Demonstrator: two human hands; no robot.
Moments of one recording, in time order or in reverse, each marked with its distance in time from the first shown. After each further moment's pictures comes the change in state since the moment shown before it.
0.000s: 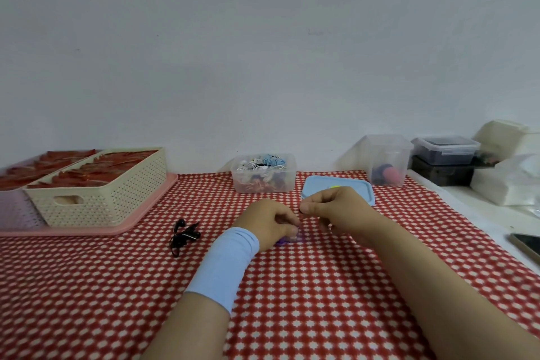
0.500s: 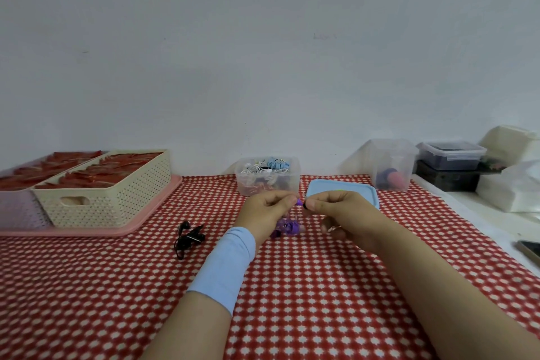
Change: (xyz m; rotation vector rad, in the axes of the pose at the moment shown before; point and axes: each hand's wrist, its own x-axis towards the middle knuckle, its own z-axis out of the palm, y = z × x) left_hand 0.003 -0.003 0.002 -0.715 0.253 -0.075; right_hand 0.002 0.000 0.000 0.190 -0.060 0.075
